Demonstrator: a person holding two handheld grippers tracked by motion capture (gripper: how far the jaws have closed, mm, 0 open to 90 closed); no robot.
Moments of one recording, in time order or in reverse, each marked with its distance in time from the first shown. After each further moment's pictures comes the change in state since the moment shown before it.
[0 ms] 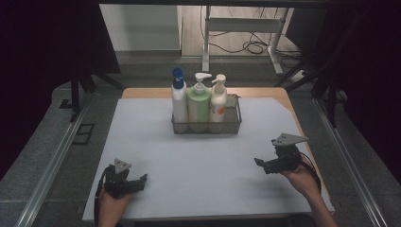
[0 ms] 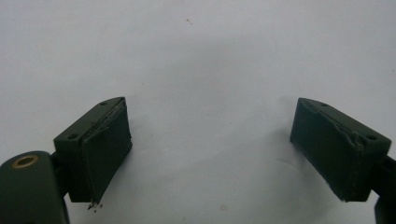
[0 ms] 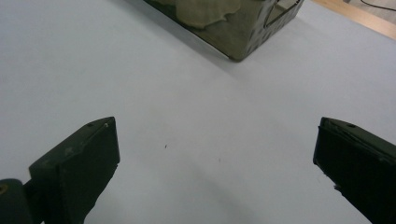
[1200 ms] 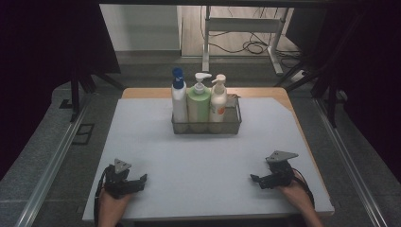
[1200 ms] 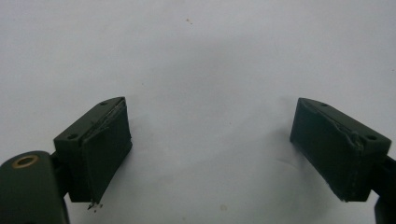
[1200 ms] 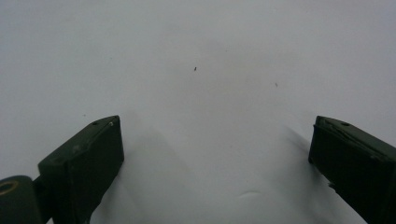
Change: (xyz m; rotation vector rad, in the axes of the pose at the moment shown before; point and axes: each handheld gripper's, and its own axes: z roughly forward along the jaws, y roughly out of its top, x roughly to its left) left arm 0.000 0.000 0.000 0.000 0.000 -0.003; right arm 0.017 -0.057 0.033 0.084 0.058 0.055
